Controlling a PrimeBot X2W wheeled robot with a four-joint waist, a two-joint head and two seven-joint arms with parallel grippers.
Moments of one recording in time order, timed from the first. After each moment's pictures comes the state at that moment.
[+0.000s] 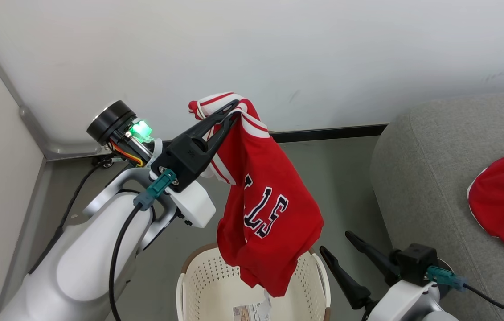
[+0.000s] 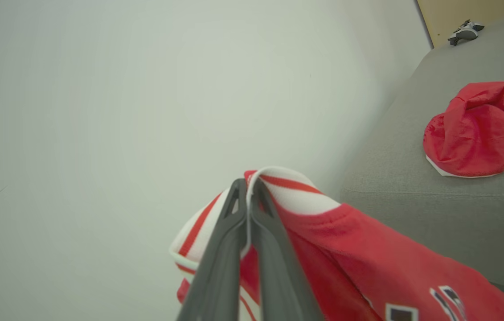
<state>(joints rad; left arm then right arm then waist) -0.72 0.32 -0.66 0.30 -0.13 -0.08 -0.17 -0.15 -0.27 0.50 0.33 0.43 0.12 -0.08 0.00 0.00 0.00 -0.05</state>
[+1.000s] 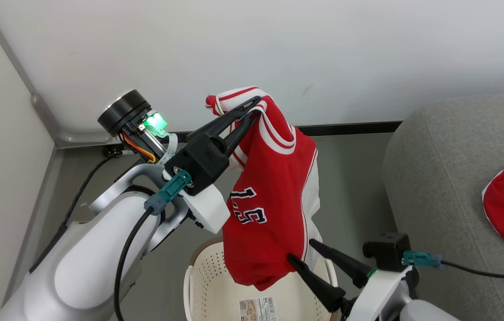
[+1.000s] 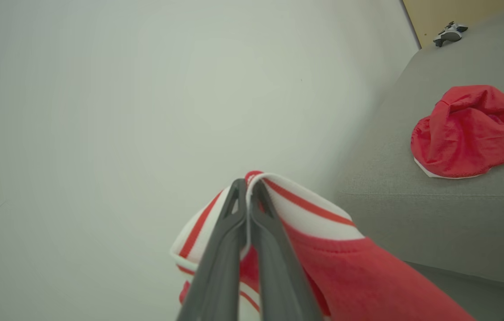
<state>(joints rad) -0.74 0.34 -0.68 0.16 -0.15 -0.10 -0.07 -0.29 -0.34 0.81 0.31 0.84 0.12 -0.04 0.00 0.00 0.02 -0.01</state>
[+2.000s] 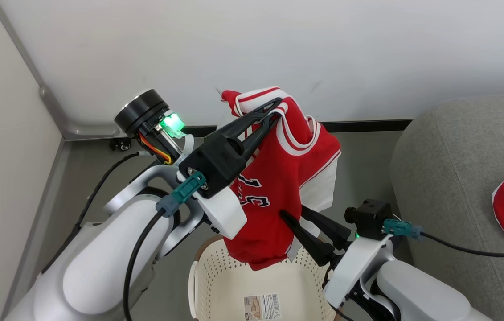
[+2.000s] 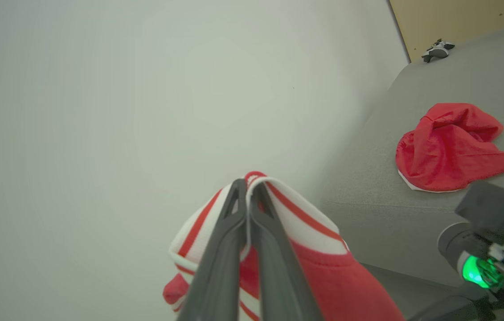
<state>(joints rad) -0.74 0.31 -0.70 0.10 -0.19 -0.10 -0.02 -0.52 -0.28 0.92 0.52 0.76 0.12 -0.21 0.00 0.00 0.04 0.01</state>
